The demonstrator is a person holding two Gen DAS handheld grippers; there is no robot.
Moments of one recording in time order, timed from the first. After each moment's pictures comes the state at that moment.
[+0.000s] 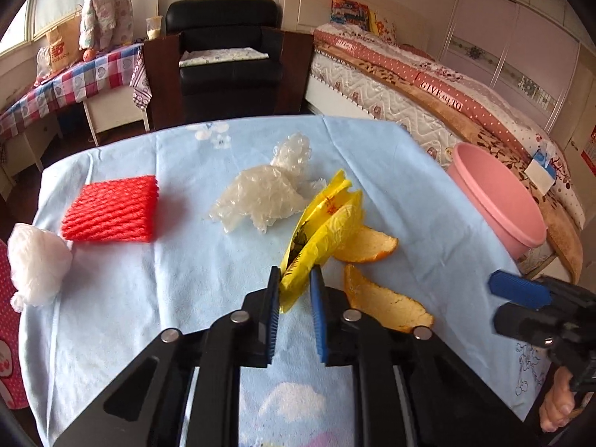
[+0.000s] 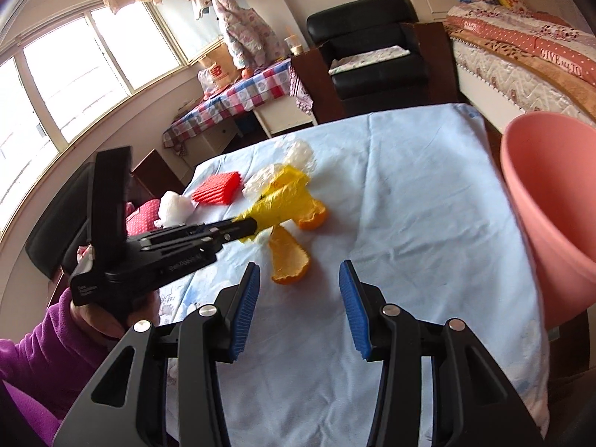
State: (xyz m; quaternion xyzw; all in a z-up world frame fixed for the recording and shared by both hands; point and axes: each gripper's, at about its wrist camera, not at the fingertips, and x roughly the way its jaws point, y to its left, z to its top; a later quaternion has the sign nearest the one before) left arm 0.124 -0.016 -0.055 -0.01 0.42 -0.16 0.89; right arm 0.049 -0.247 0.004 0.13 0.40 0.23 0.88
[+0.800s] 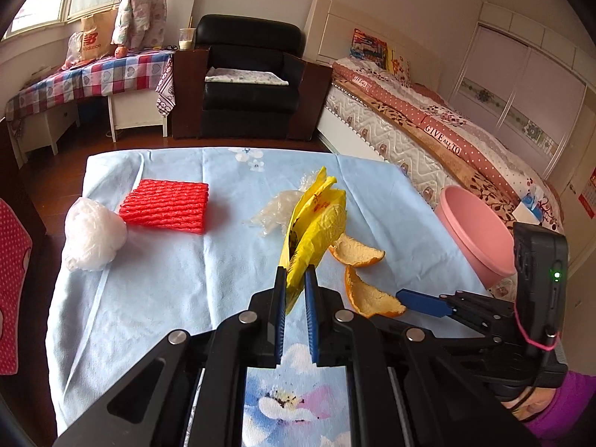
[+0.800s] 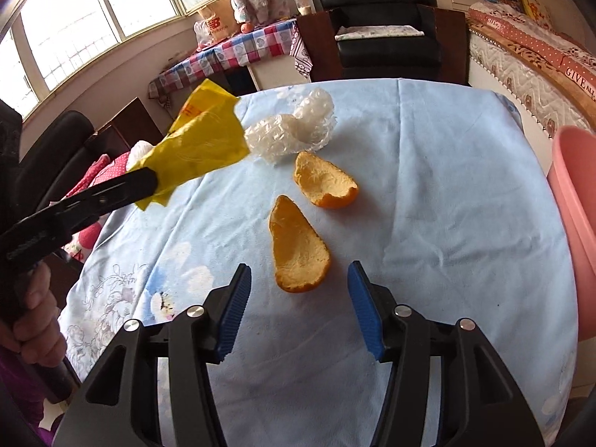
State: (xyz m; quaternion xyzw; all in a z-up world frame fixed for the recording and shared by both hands) left arm 0.075 0.026 -0.019 -0.08 0.38 -0.14 0.91; right arm 0.076 -0.191 -0.028 0.03 0.46 0.21 0.86
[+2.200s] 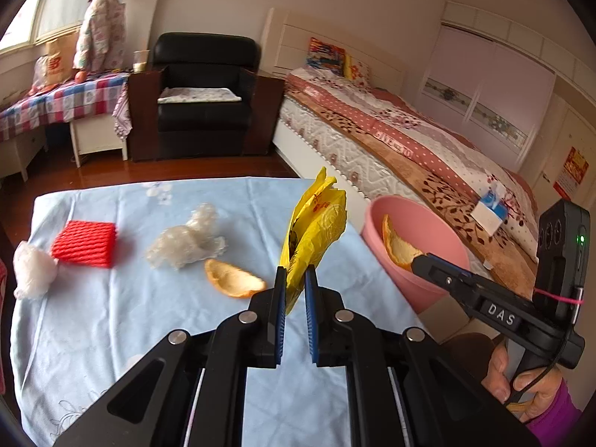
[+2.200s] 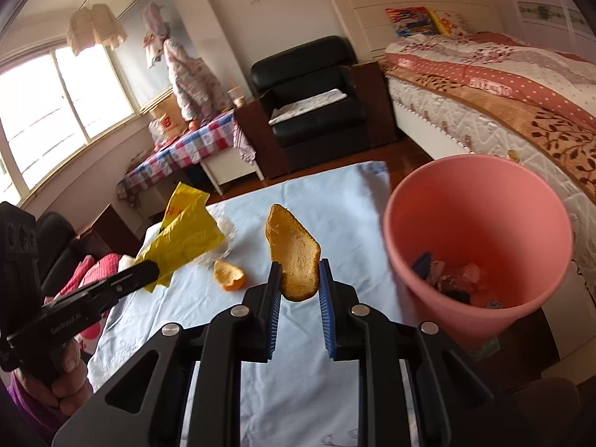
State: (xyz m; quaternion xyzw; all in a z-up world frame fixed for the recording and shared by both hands) left arm 0.069 -0.076 0.022 -0.06 0.35 -0.21 0.91; right arm 0.045 -0.330 0.044 0.15 0.34 0.11 0.92
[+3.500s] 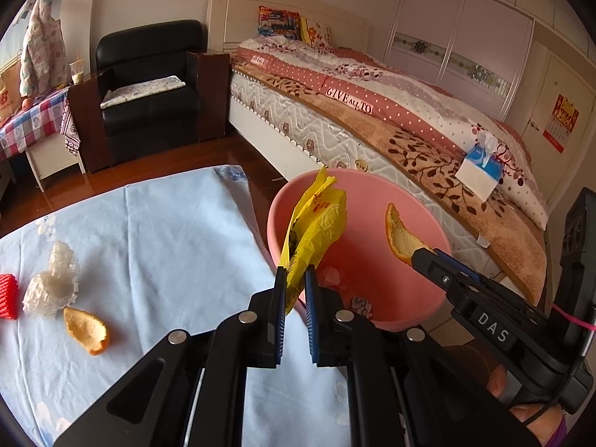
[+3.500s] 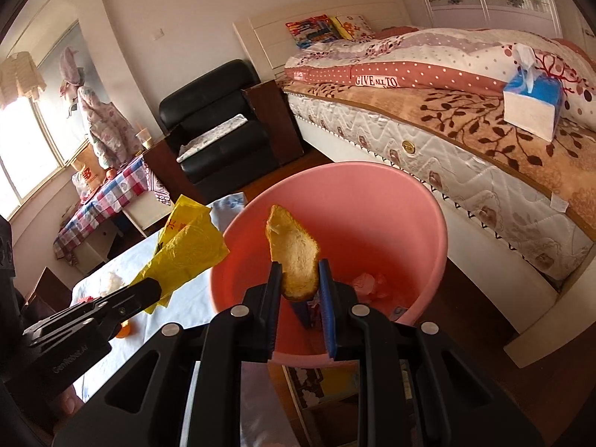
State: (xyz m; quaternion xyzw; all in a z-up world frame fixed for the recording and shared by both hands) left arm 0.129 -0.255 -0.004 0.01 0.39 -0.25 0.89; right arm 0.054 -0.449 0.020 0.19 0.32 -0.05 0.92
